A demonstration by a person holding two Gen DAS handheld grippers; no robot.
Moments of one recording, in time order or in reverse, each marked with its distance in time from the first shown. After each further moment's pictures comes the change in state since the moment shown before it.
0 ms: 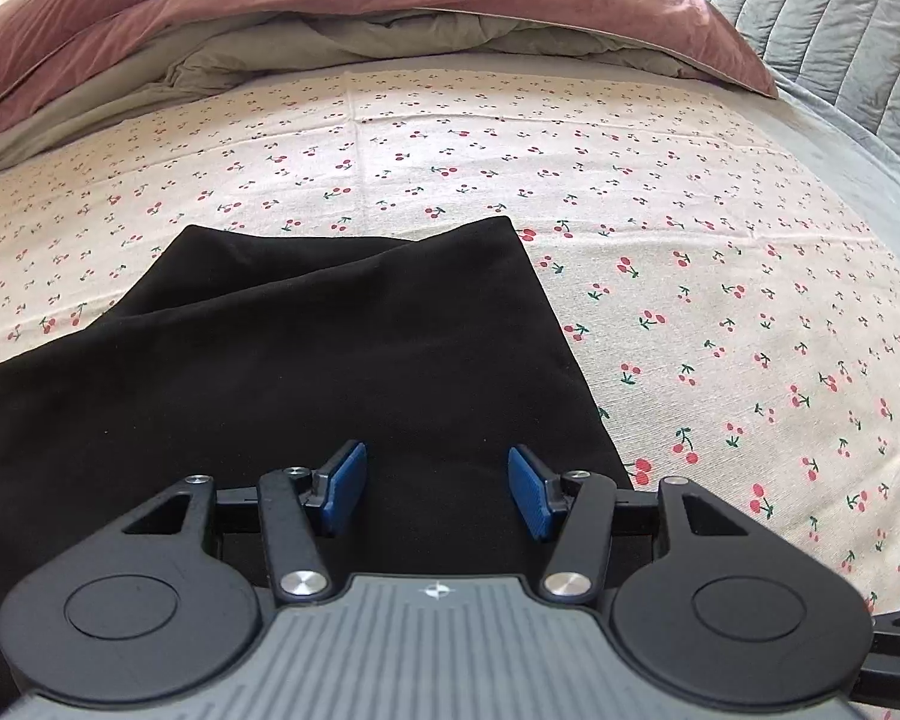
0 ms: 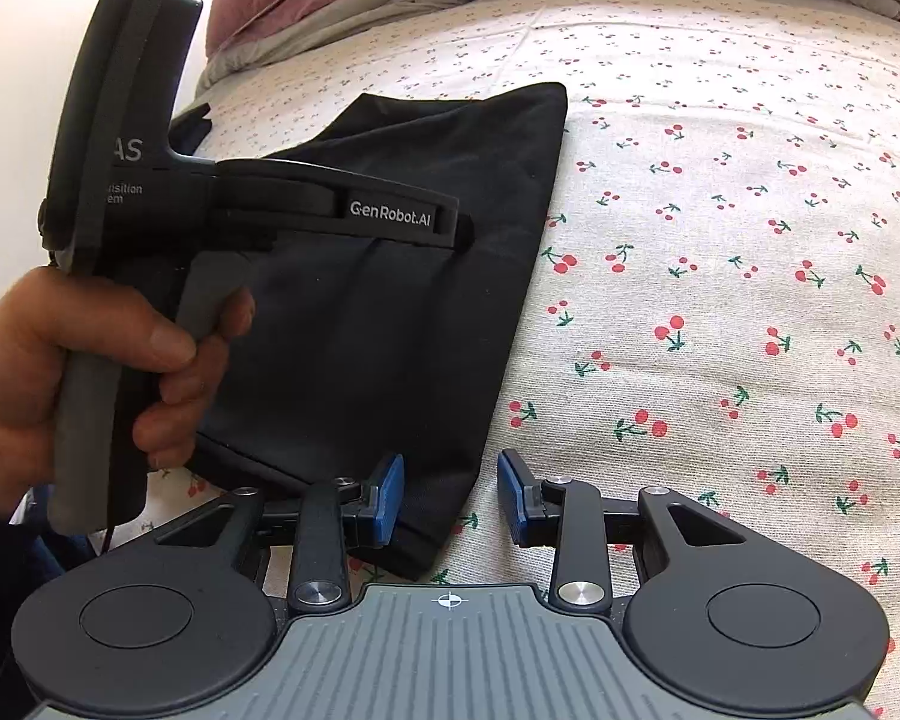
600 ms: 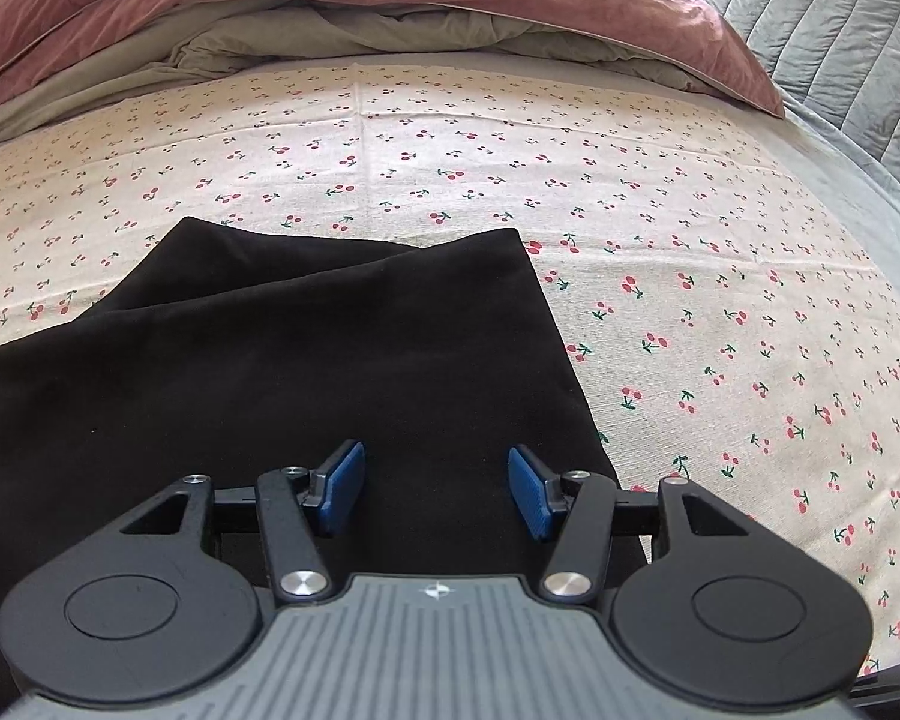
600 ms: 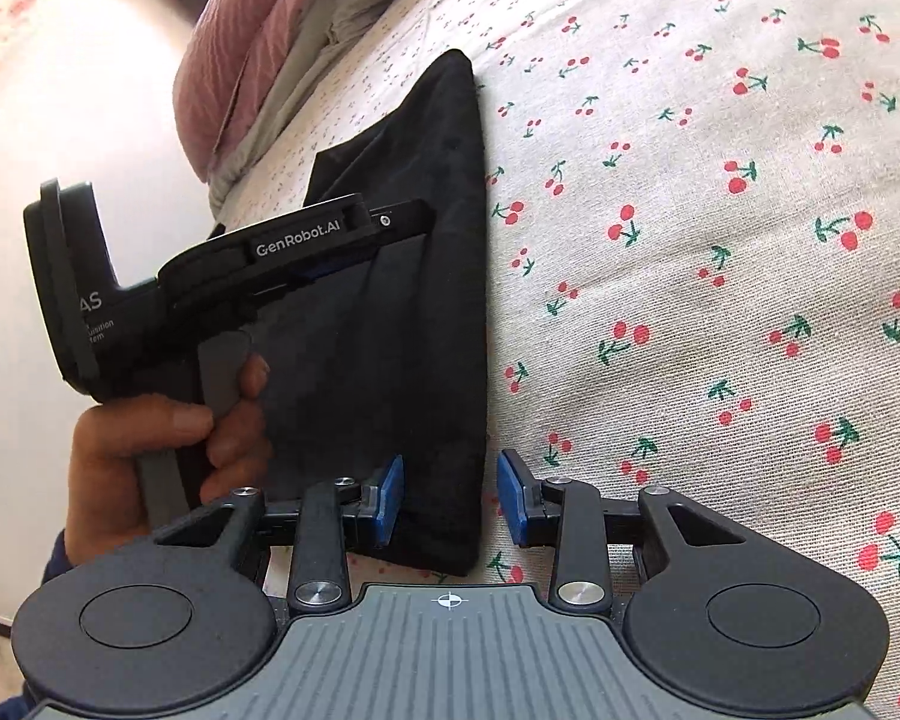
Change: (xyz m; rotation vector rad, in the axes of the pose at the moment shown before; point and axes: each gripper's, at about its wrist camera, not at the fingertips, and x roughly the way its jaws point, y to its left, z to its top) left arm 0.009 0.005 0.010 -0.048 0.010 -0.033; right arm 0.007 -0.068 -0.014 0.457 0.015 0.326
